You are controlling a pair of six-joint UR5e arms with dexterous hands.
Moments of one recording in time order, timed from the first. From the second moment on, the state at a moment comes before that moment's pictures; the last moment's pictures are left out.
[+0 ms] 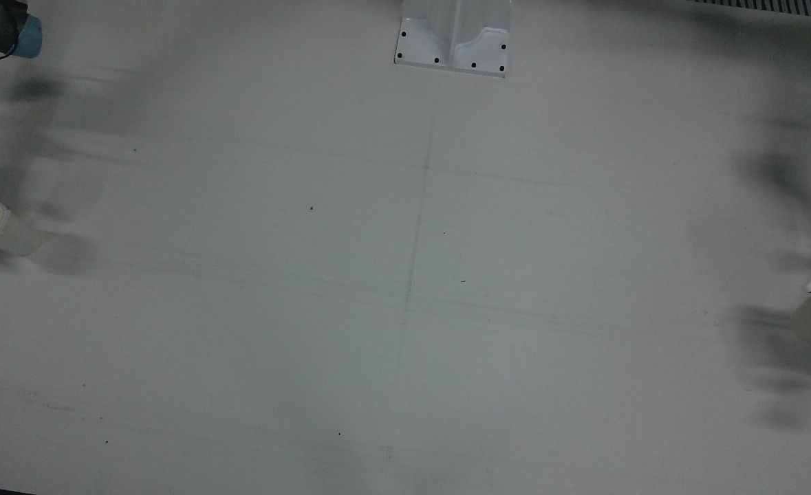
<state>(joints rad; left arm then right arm) -0.99 -1.43 -1.55 -0.38 1.43 0.30 1.19 -1.61 1.15 -2.70 -1.58 -0.46</state>
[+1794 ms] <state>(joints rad) -0.98 -1.37 -1.67 -0.36 1.44 0.31 0.95 -1.63 1.76 -3.20 -1.35 -0.54</state>
